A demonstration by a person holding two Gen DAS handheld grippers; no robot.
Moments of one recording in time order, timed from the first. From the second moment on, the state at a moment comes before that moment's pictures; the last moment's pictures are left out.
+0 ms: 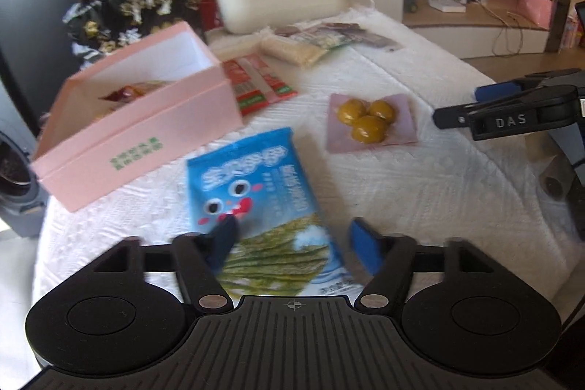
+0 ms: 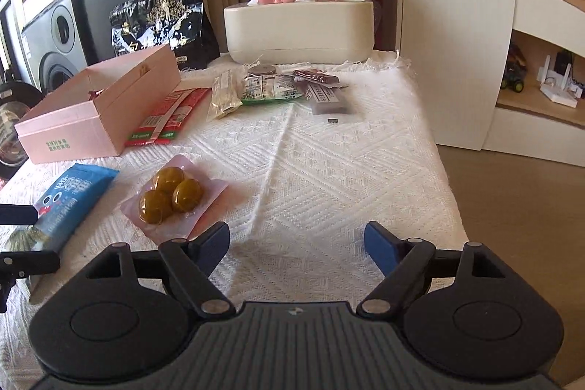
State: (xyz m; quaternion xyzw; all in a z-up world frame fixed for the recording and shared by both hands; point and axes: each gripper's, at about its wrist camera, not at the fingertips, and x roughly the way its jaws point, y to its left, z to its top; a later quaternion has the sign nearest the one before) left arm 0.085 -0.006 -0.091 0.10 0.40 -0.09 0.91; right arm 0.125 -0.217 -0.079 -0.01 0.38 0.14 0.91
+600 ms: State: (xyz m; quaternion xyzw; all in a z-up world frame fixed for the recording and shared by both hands) left arm 0.103 0.038 -0.101 -0.02 0.40 -0.07 0.92; right arm 0.126 -0.208 -0.081 -0.03 0.39 0.16 0.90
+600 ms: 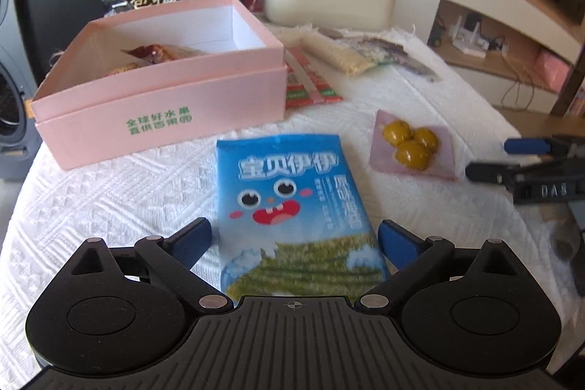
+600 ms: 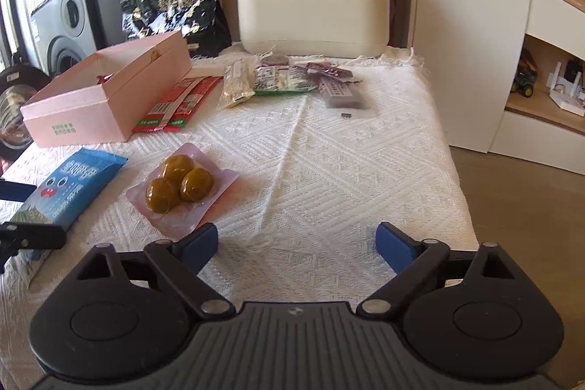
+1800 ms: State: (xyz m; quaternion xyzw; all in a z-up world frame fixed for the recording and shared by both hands) left arm 0.081 0.064 -0.076 -0.10 0.35 -0.06 0.93; right arm 0.153 -0.161 -0.058 -0.01 0.38 0.19 0.90
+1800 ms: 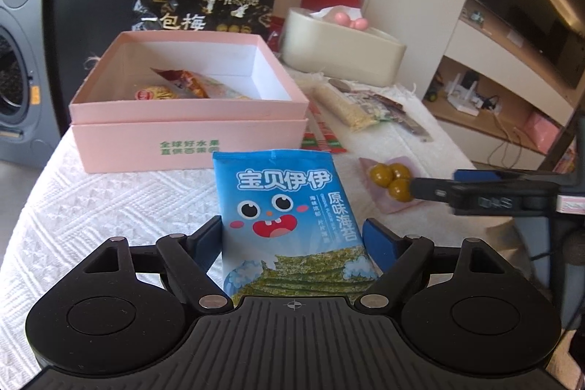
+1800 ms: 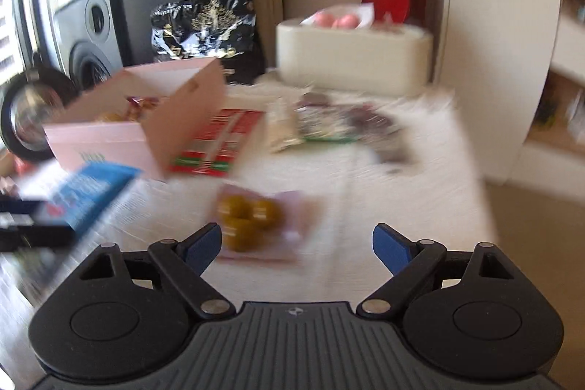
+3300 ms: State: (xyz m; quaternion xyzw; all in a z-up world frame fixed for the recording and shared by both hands) left arm 0.193 0.167 0.007 -0.22 0.24 -0.07 0.94; right arm 0.083 -0.126 0.070 -0.05 0.25 0.32 0.91
